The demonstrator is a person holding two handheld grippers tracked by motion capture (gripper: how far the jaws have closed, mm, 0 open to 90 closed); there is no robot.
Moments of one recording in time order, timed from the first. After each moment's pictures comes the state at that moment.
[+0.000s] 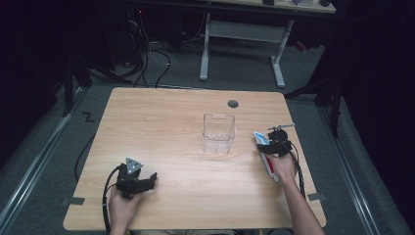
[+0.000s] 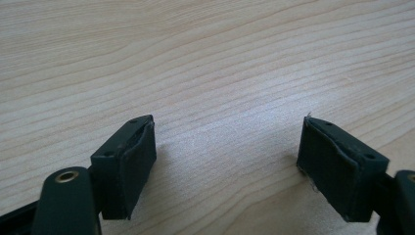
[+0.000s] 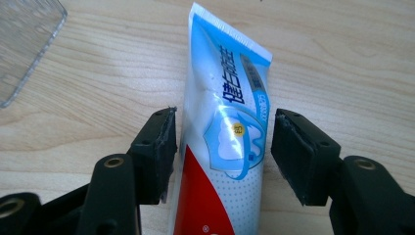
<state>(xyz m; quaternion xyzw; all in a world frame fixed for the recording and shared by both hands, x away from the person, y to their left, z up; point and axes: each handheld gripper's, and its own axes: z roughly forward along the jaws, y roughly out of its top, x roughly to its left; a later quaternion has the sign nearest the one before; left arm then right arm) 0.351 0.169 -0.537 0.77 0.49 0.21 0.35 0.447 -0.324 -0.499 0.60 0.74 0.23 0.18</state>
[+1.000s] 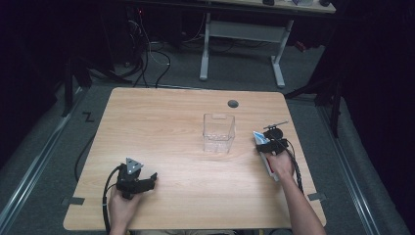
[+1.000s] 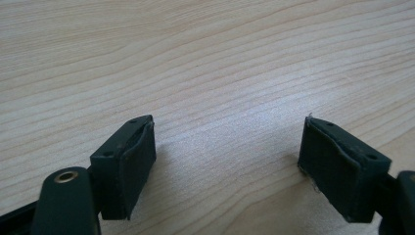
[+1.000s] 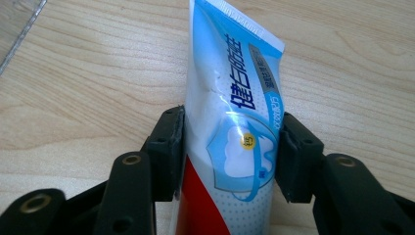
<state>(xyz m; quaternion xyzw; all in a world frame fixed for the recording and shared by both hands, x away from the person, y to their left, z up) 0.351 0.169 -0.537 0.77 0.49 0.21 0.35 0.461 -0.316 -0.503 0.60 0.76 0.19 0.15</state>
